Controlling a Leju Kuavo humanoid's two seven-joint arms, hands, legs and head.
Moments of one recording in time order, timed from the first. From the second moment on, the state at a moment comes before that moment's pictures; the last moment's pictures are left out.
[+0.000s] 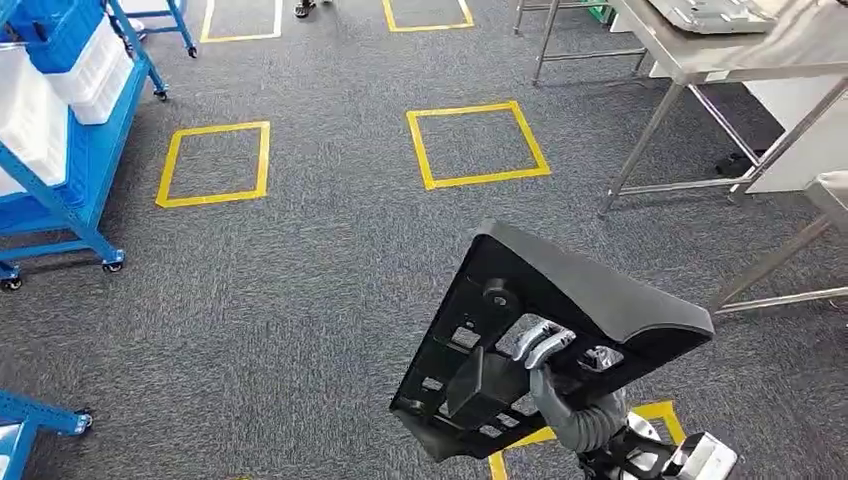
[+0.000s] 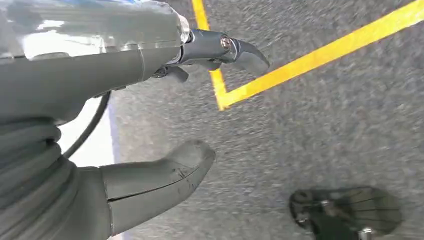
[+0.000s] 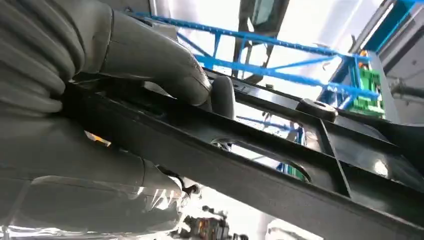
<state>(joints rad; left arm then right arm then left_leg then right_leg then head) -0.07 -0.12 1.04 -0.20 -1.34 0.26 0.03 0.18 -0.04 0.10 -2.00 0.01 0.34 -0.63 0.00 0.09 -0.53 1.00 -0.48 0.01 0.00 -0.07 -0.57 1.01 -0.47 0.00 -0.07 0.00</state>
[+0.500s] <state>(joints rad) -0.06 -0.12 1.03 -0.20 -1.35 0.28 -0.02 0.27 0.00 0.07 -2.03 0.02 0.37 -0.66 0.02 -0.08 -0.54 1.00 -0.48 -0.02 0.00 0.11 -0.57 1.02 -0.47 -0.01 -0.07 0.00</state>
